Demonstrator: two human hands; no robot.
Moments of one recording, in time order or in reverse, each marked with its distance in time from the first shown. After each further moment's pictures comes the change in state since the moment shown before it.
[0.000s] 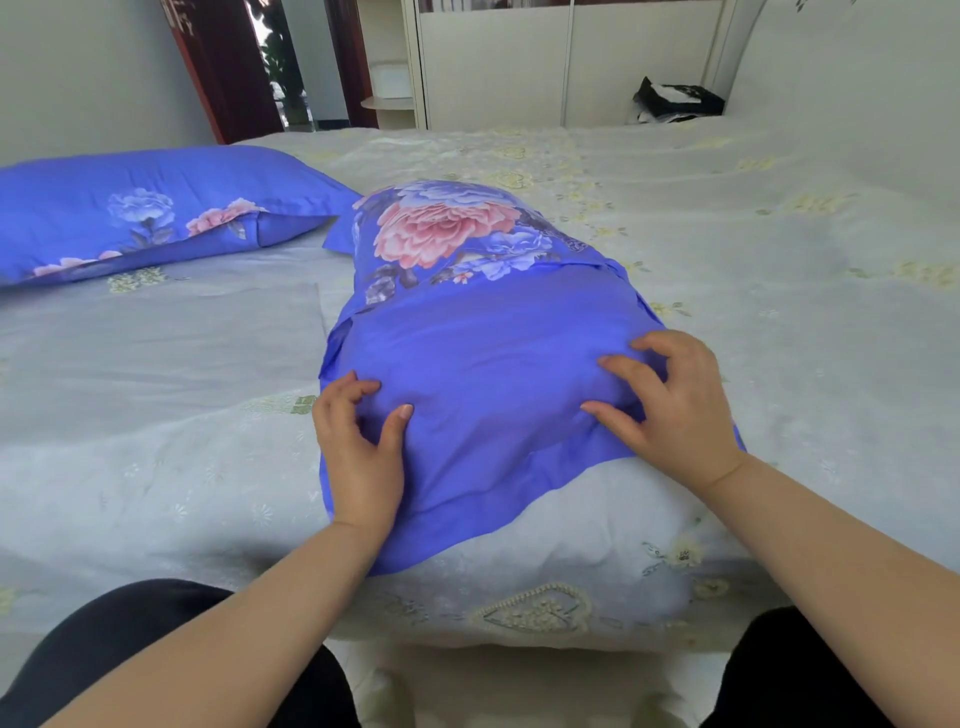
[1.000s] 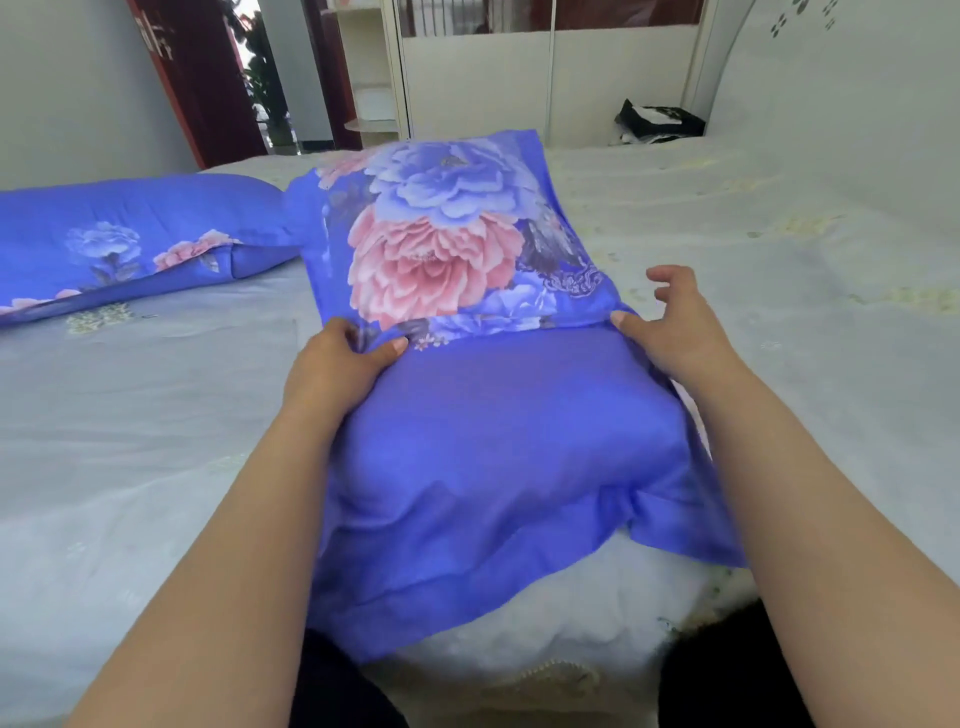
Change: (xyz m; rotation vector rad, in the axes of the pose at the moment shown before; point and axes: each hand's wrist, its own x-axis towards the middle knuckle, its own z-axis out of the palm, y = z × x) left_hand 0.150 0.040 0.031 0.458 -0.423 -0.241; right_hand 0.106 0.055 0.028 0.466 -0.391 1.018
